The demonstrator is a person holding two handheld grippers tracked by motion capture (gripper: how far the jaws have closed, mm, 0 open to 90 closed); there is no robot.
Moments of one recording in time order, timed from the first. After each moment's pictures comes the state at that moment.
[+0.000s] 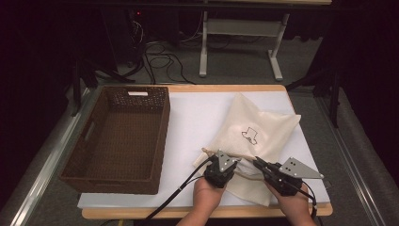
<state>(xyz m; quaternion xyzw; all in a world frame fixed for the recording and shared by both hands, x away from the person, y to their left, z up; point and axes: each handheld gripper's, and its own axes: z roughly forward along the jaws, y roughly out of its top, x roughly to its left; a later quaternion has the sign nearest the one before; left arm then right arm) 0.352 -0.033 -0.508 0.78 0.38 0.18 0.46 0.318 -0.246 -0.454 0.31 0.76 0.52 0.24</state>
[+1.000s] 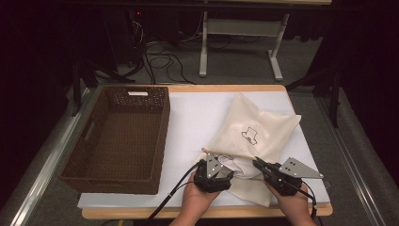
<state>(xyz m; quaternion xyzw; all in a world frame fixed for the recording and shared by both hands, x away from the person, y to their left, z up) 0.337 -0.001 -0.511 0.77 0.38 0.18 0.48 0.318 -0.246 -0.456 0.31 0.76 0.52 0.24</state>
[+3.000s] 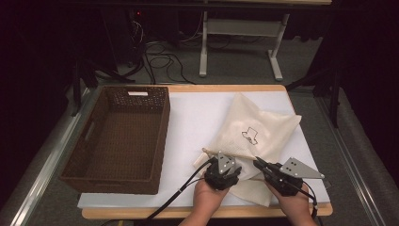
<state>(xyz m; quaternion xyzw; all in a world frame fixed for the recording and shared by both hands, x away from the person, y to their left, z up) 0.340 -0.027 -0.511 0.78 0.38 0.17 0.47 0.318 -0.248 -0.455 0.30 0.76 0.53 0.23</state>
